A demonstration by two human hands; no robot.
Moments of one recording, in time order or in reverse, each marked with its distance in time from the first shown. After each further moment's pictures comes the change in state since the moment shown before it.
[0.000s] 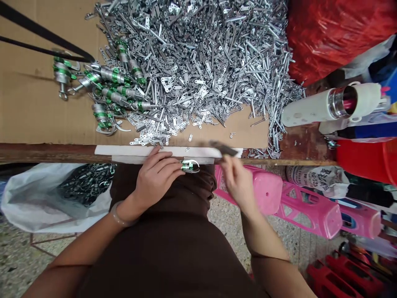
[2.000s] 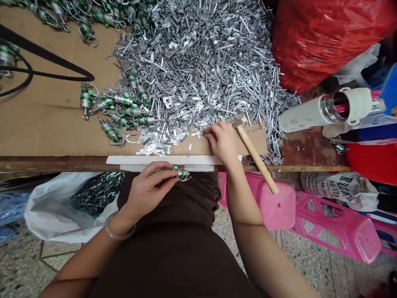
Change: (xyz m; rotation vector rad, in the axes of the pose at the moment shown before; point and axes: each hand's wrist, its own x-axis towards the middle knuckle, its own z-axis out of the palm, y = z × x) left_hand 0.005 0.008 -0.027 -0.233 0.032 -0.167; right_hand 0.107 -0.017 0.019 0.081 0.166 -0.320
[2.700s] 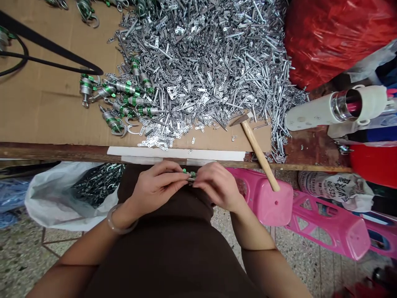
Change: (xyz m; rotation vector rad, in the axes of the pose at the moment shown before) left_hand 0.004 0.013 -0.001 -0.099 -0.087 0.066; right_hand -0.082 -0.051 -0.029 0.518 -0.089 -0.432
